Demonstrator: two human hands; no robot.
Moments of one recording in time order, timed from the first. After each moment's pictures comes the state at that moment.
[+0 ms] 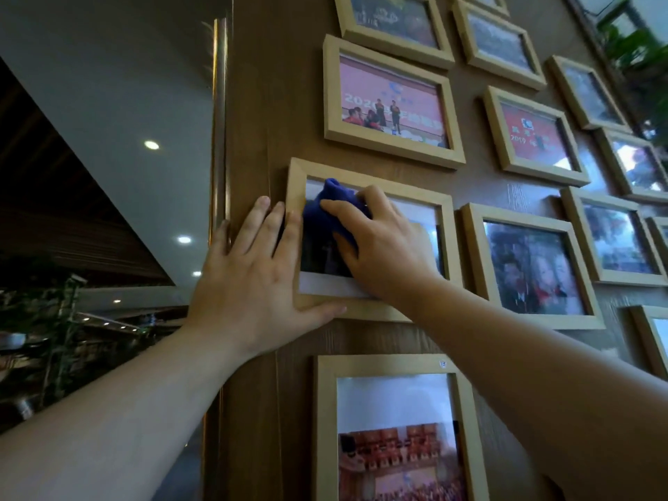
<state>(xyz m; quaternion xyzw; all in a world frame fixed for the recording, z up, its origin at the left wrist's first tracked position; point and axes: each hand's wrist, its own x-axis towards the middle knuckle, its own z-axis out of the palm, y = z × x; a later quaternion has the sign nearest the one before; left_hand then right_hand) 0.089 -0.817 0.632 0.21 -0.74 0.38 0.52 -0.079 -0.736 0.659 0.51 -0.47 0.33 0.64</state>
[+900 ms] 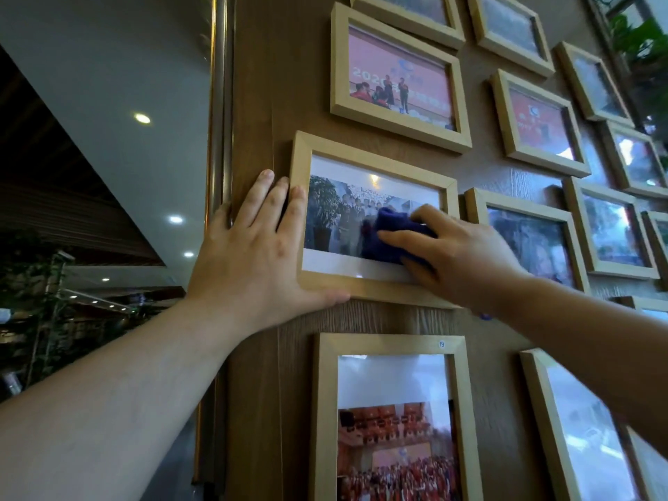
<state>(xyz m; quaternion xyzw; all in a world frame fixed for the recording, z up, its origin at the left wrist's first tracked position) 0.089 -0.819 0.632 0.21 -0.74 0.38 0.52 -0.133 -0.681 0.631 0.54 -0.52 0.15 0.65</state>
